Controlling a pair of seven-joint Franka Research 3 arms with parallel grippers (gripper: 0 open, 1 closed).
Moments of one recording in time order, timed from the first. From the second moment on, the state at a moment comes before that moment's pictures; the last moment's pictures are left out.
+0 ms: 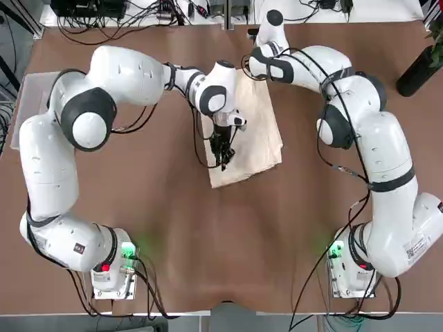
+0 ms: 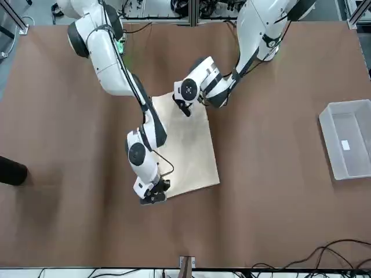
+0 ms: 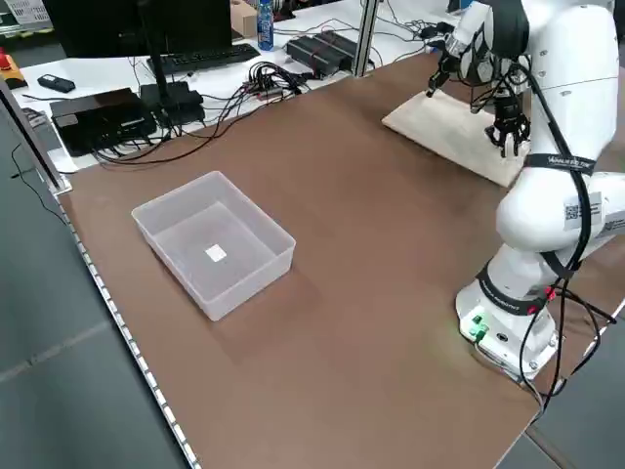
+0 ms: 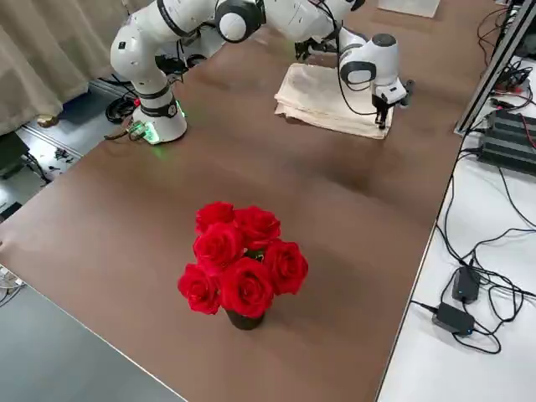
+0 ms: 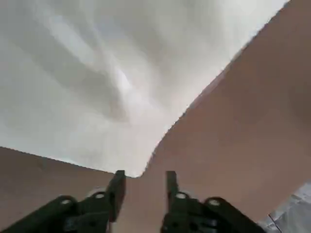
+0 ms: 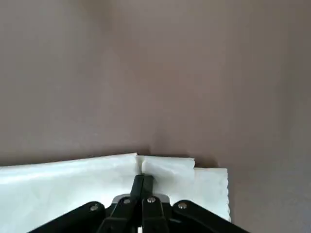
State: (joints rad) left arm -0.38 0.66 -0.61 -1.77 -0.02 1.95 -0.16; right arm 0.54 1.04 -0.08 -1.17 0.16 2.44 0.29
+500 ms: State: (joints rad) left arm -0.35 0.59 -0.61 -1.77 -0.02 1.91 -0.16; right arm 0.54 1.04 -0.08 -1.17 0.16 2.44 0.29
